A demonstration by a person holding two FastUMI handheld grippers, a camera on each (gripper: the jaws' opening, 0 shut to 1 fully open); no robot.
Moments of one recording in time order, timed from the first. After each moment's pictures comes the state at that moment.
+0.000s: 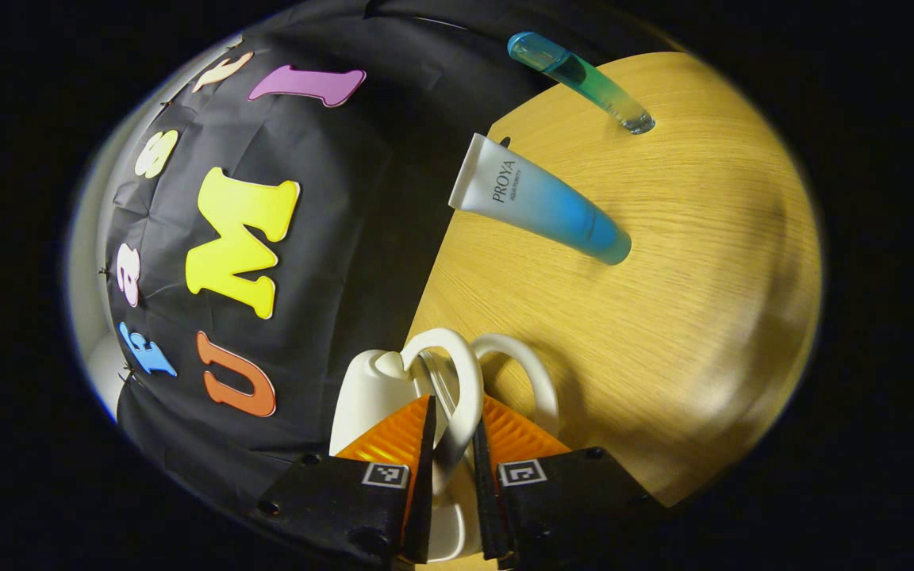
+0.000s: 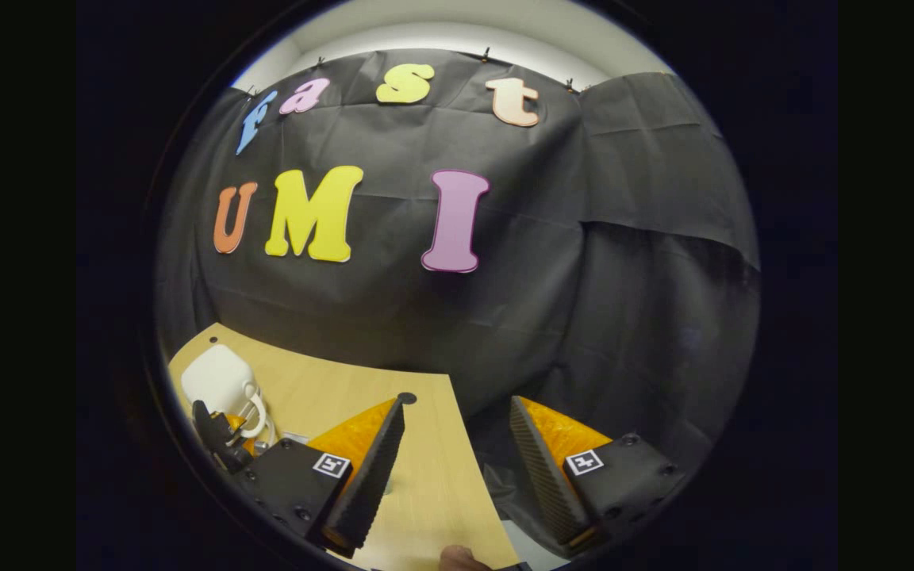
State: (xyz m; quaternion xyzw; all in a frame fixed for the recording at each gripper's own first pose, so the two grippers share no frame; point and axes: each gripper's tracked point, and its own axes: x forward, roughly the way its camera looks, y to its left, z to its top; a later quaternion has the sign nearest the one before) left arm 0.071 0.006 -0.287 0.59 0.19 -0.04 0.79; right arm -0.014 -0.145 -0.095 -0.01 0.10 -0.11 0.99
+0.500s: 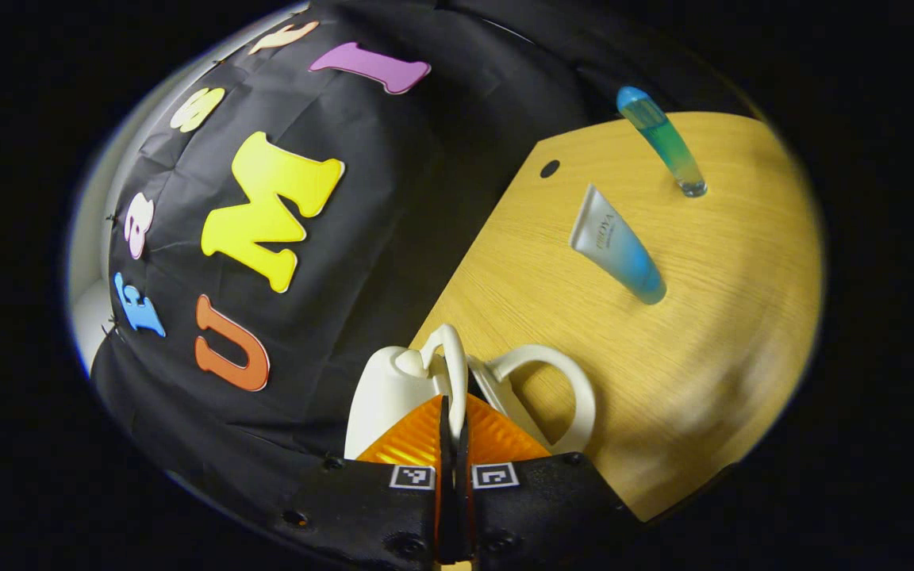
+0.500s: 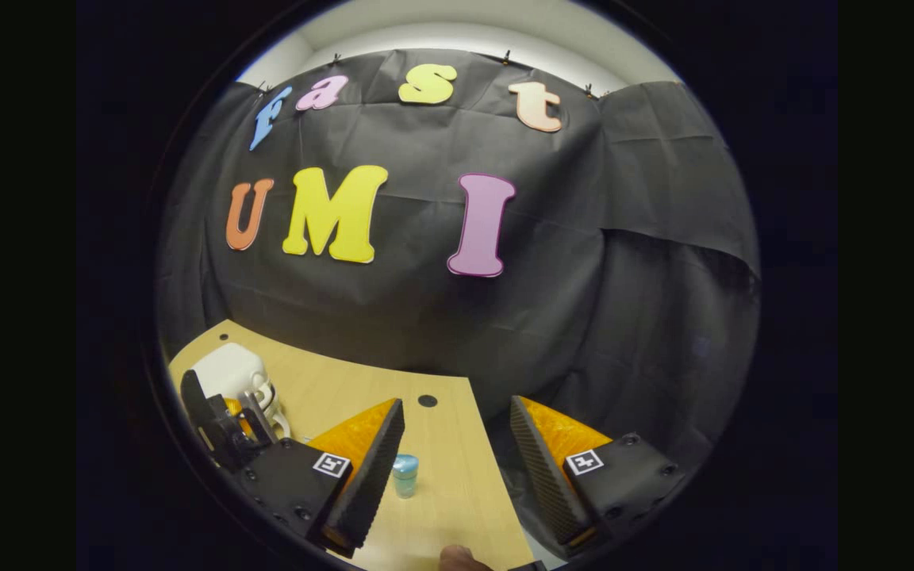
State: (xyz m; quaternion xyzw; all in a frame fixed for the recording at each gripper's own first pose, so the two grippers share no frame) left arm 0.067 0.020 -0.223 0.48 0.19 -0.03 0.85; right arm -0.005 -0.105 -0.081 -0.02 0.09 -0.09 0.99
